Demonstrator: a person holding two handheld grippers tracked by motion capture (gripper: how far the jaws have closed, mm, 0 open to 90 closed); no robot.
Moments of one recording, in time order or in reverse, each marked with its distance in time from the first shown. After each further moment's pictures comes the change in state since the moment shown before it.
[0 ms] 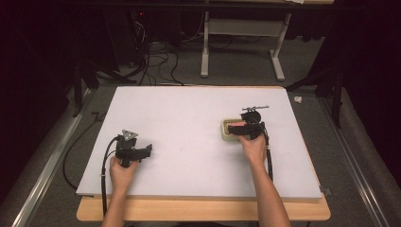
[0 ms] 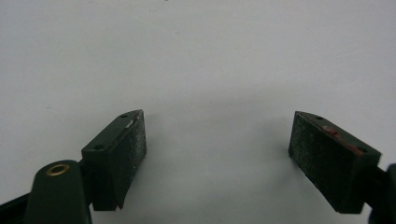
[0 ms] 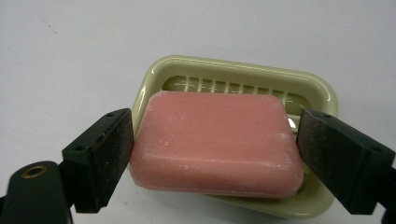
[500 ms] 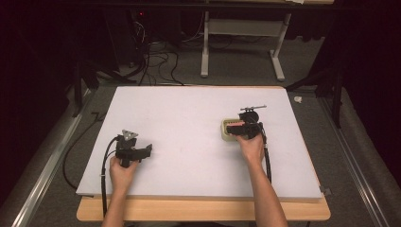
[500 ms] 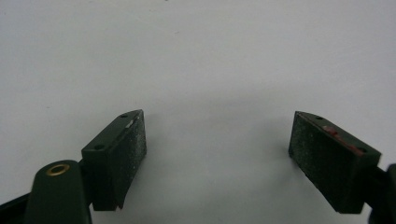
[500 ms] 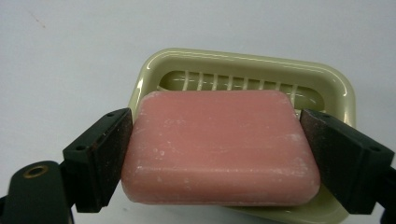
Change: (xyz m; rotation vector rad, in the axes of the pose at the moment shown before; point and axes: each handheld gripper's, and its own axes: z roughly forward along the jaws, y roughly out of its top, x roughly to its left) left arm 0.000 0.000 0.000 0.000 0.000 0.000; right arm 0.002 0.001 0.011 0.038 -0.006 0.026
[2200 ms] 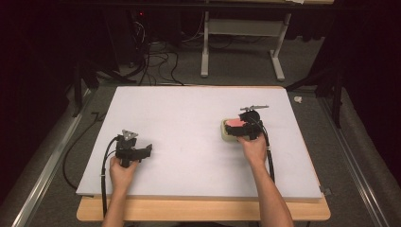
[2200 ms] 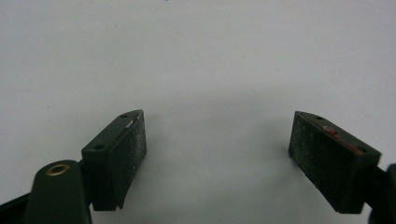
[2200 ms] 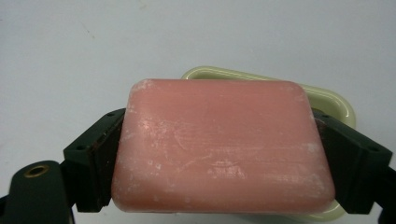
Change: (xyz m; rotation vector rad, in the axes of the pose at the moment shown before) left arm 0.000 0.000 0.000 0.000 0.000 0.000; right arm 0.007 0.000 -0.021 -0.068 0.063 -0.092
